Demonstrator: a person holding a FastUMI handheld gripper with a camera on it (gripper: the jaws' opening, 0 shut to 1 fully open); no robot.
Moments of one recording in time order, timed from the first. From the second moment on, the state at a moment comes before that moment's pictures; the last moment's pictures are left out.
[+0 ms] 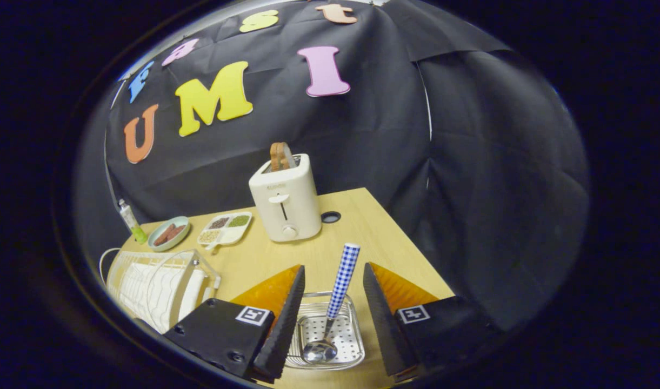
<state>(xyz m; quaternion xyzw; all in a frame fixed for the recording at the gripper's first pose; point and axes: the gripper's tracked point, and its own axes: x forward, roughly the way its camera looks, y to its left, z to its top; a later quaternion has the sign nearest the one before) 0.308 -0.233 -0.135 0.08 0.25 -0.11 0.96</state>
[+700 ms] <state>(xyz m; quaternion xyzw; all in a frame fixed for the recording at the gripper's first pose) 0.293 -0.225 -0.067 0.04 0.13 -0.14 0.98</state>
